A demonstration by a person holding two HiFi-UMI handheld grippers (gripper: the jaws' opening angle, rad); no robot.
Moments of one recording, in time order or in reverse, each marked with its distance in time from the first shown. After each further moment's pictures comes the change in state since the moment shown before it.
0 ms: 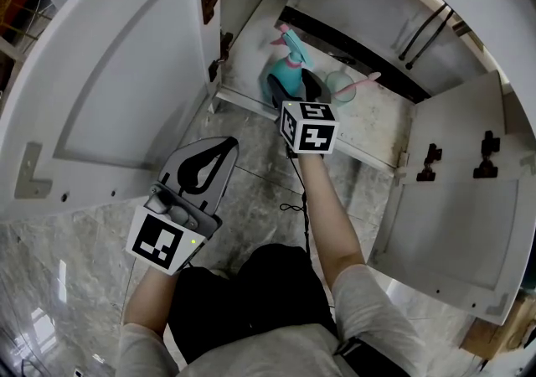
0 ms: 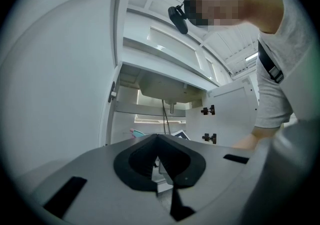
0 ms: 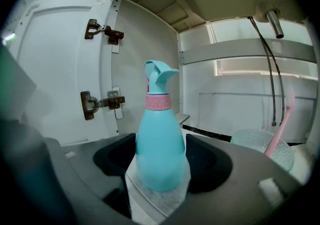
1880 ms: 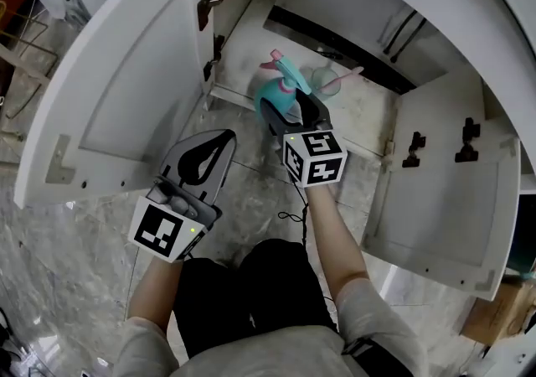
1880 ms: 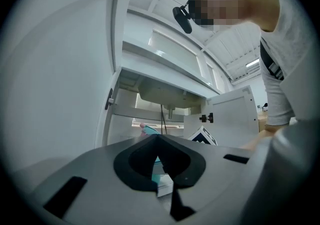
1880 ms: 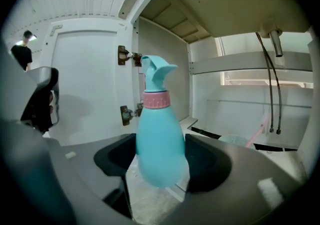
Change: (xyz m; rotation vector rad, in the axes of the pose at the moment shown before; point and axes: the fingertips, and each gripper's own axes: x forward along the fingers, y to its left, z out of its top) left arm -0.001 -0.008 0.027 -0.033 -0.053 -0.026; right arm -0.084 0.038 0.019 -0.043 -0.014 0.106
